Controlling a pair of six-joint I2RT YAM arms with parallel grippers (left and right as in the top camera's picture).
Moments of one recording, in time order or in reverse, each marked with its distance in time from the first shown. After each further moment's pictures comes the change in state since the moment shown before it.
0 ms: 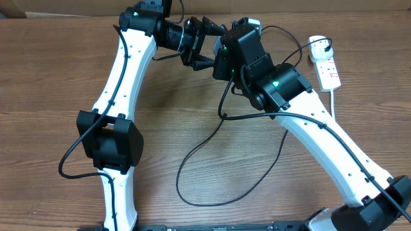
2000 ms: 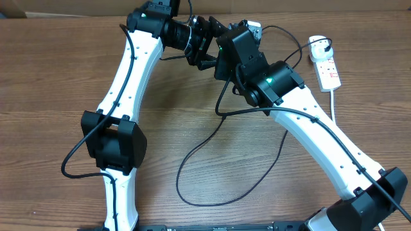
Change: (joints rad) left arm -0.039 0.000 0.000 0.055 -0.098 0.026; right arm -0.001 0.041 0.000 -0.026 0.075 0.004
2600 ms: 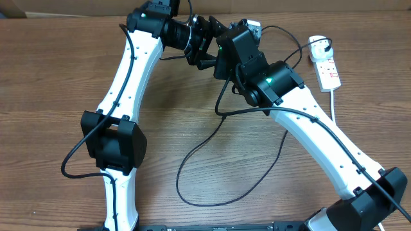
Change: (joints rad) left arm 0.000 0.000 0.000 0.003 -0.010 0.030; right arm 0.000 0.001 0.000 0.013 0.000 0.002
